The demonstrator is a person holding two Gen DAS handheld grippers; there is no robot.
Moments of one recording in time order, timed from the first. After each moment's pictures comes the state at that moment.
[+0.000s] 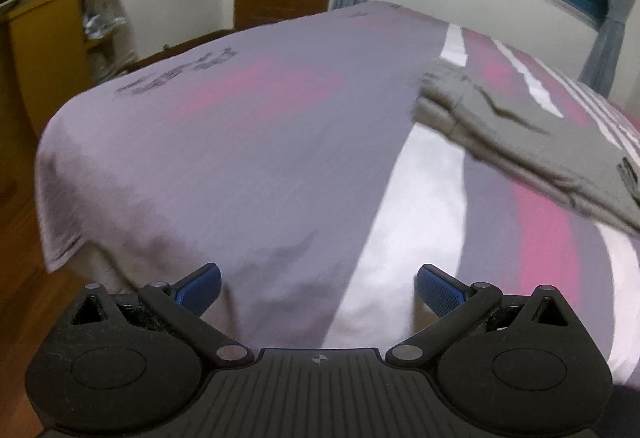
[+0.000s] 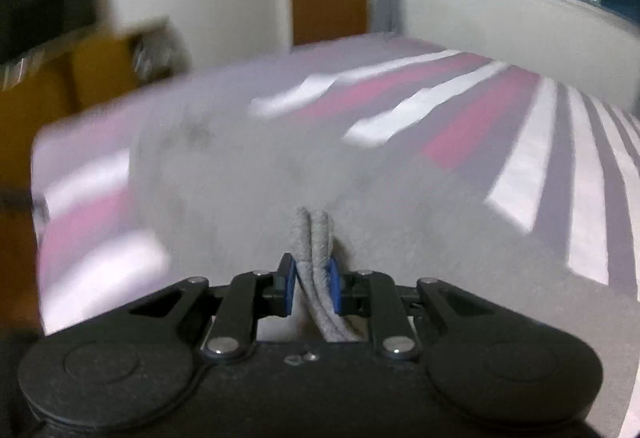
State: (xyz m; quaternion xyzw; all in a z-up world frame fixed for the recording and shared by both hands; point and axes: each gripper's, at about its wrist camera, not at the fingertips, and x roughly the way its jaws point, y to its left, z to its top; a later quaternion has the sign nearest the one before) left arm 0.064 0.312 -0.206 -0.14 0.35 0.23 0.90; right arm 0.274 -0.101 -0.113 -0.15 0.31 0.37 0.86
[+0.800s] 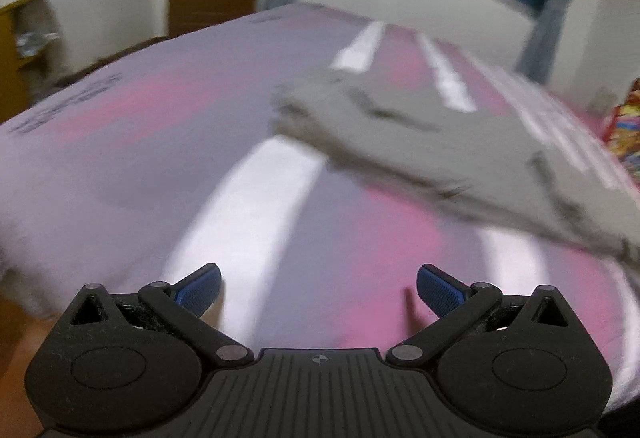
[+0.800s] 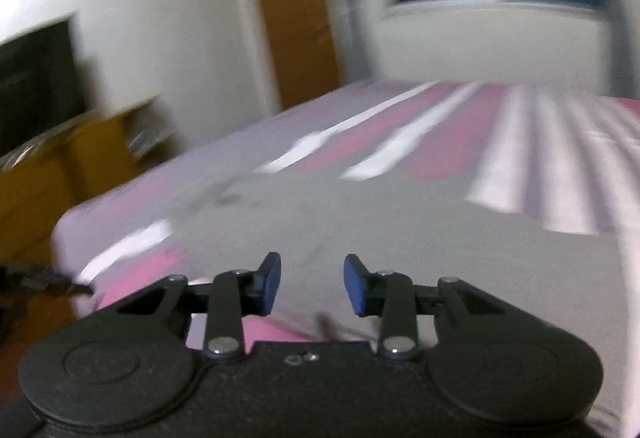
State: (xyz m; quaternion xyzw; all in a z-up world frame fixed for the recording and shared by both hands) left arm 0.123 0.235 -0.175 -0.14 0.34 0.11 0.92; right arm 0.225 -0.183 -0.083 0.03 0.25 0.32 0.91
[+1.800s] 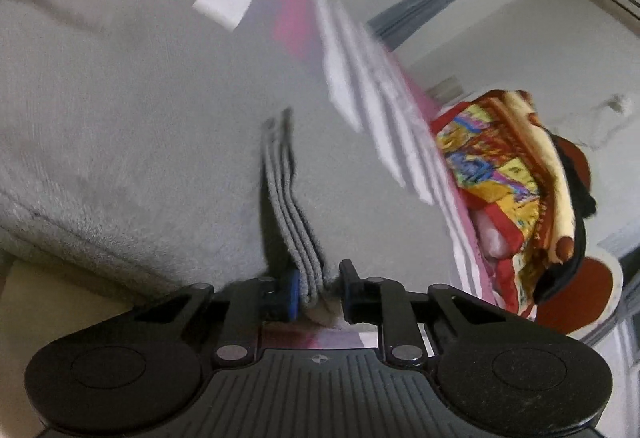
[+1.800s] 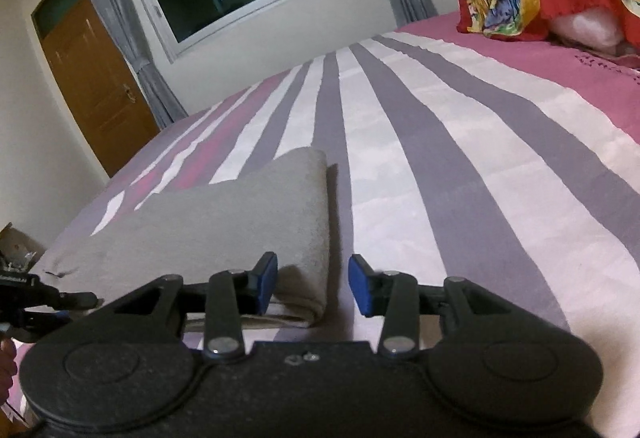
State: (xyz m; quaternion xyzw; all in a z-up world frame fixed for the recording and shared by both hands) left arm 0.285 0.095 -0.204 -0.34 0.37 -0.16 0.85; right arm 0.231 -0.328 -0.134 0.17 0.28 0.12 0.94
